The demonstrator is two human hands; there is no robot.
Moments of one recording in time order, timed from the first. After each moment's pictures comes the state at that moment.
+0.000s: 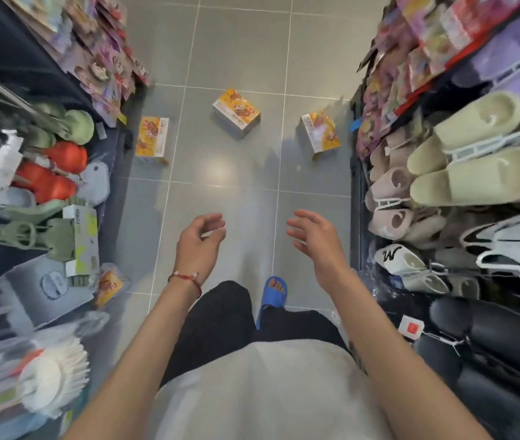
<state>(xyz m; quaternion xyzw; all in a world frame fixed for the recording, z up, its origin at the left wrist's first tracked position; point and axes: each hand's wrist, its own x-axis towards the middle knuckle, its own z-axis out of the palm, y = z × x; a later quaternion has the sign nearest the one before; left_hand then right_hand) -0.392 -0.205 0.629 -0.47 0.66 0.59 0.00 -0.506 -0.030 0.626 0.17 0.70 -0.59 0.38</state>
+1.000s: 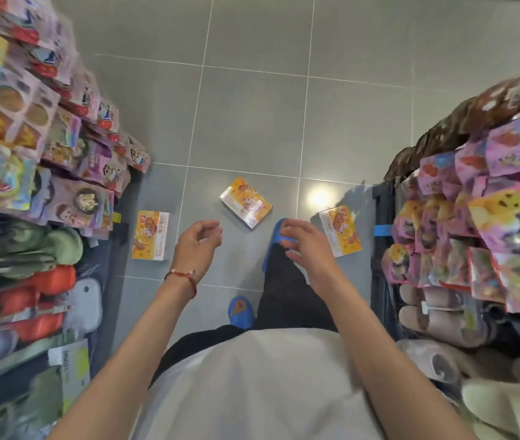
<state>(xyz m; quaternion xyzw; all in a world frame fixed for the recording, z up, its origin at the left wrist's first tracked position) -0.870 -0.548 0.586 -0.49 0.65 0.57 0.07 -0.980 -0.368 0.584 0.18 0.70 -0.54 0.43</state>
